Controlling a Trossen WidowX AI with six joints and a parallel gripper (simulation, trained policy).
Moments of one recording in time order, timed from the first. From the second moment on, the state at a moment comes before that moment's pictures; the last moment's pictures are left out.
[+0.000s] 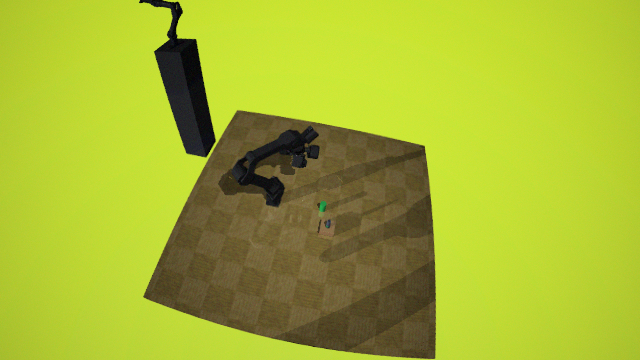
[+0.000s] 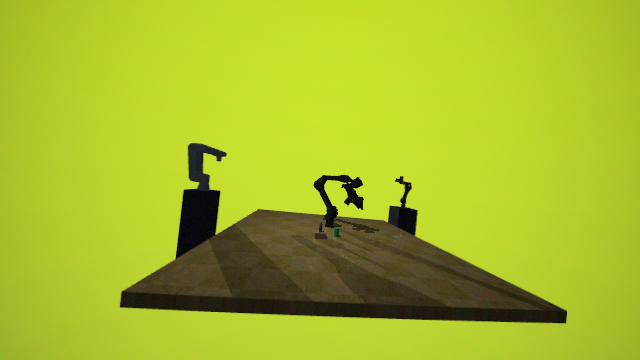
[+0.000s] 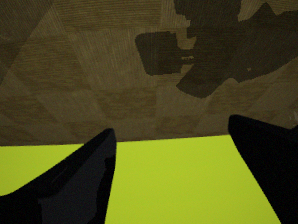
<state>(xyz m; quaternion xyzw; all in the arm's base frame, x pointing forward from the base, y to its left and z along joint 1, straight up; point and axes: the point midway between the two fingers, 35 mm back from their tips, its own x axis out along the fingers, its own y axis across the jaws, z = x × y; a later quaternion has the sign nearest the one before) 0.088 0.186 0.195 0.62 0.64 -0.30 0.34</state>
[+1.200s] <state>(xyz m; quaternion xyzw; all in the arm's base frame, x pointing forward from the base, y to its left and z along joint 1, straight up) 0.159 0.150 0.183 0.63 0.57 -0.41 0.35</state>
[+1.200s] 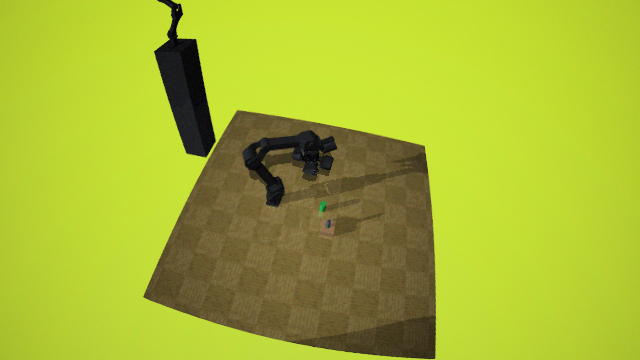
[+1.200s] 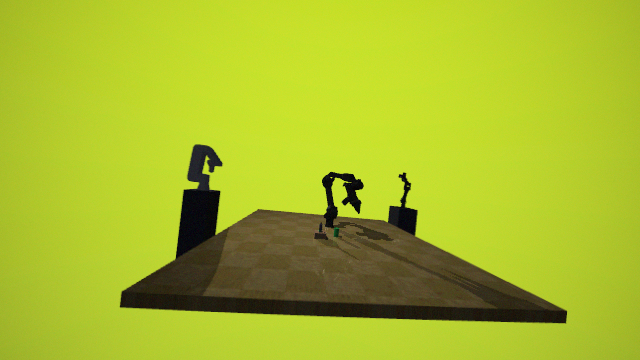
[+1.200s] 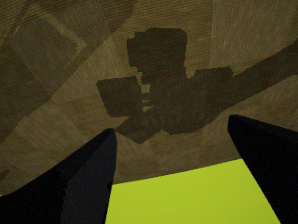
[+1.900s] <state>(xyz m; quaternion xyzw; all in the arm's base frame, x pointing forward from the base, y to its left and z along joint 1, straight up) 0.200 0.111 0.171 0.62 0.52 -0.47 0.36</state>
